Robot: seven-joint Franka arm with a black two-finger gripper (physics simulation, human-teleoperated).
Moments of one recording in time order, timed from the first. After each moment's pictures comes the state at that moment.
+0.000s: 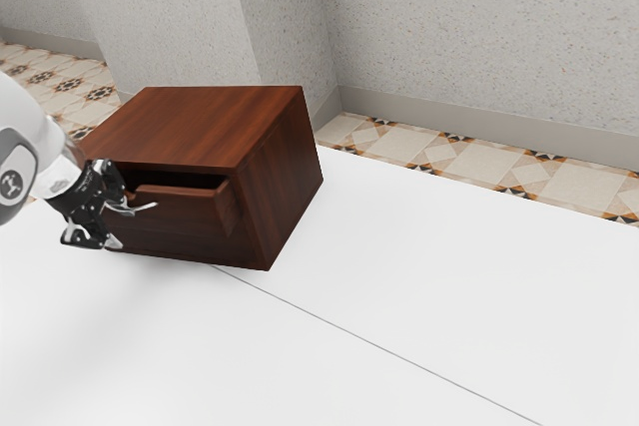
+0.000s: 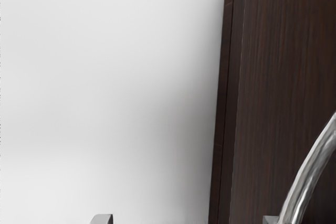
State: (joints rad) arm 0.12 -0.26 0.38 -2.16 0.10 2.27 -1.52
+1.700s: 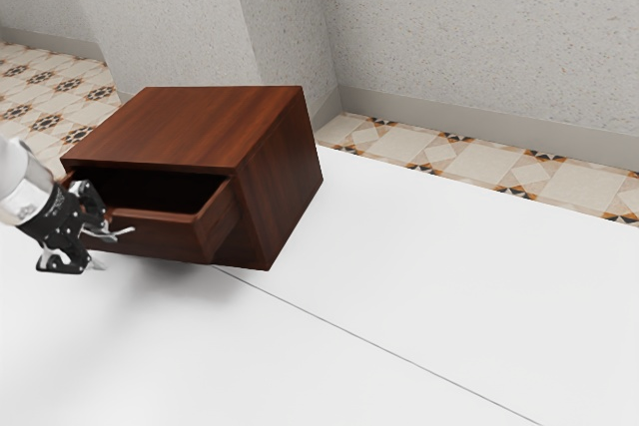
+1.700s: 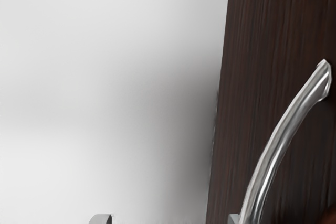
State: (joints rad) arm 0.12 -0.46 0.38 -2.32 0.10 2.28 -1.53
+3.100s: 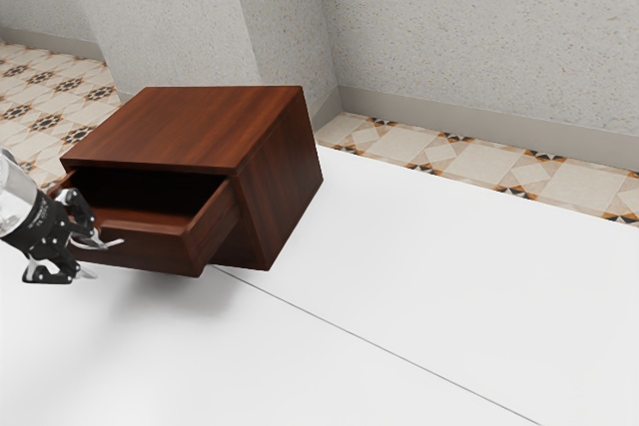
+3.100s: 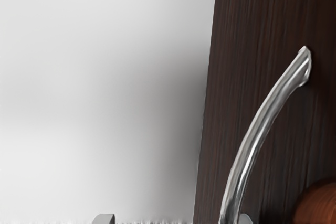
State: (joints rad) arm 0.13 -0.55 0.38 -2.39 0.12 2.28 -1.53
